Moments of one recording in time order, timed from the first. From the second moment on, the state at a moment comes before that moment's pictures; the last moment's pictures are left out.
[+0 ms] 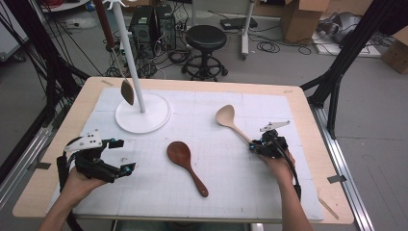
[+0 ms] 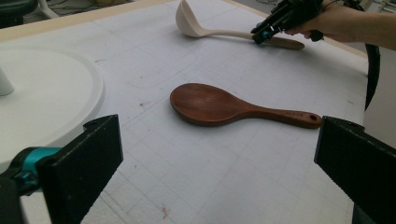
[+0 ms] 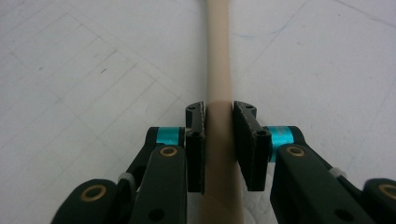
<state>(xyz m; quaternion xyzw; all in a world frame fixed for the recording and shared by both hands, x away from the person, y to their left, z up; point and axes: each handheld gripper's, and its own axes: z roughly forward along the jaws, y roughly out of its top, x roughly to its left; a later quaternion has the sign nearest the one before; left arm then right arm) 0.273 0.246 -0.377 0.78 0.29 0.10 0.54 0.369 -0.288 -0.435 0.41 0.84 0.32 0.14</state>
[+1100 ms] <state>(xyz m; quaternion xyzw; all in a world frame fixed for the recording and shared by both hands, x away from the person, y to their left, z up) 0.272 0.245 -0.376 0.78 0.29 0.10 0.54 0.380 -0.270 -0.435 0.38 0.85 0.32 0.14</state>
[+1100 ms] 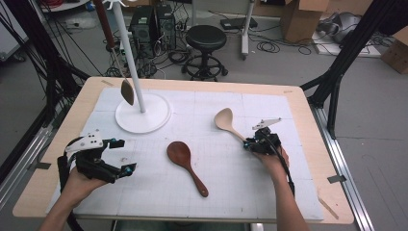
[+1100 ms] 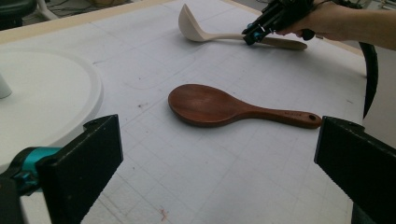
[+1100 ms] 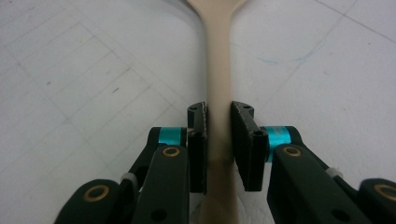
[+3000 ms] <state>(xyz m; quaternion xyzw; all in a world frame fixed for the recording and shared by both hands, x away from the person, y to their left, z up) 0.273 0.246 -0.375 0.78 0.29 0.10 0.54 0.381 -0.222 -0.423 0.28 0.89 0.33 0.11</state>
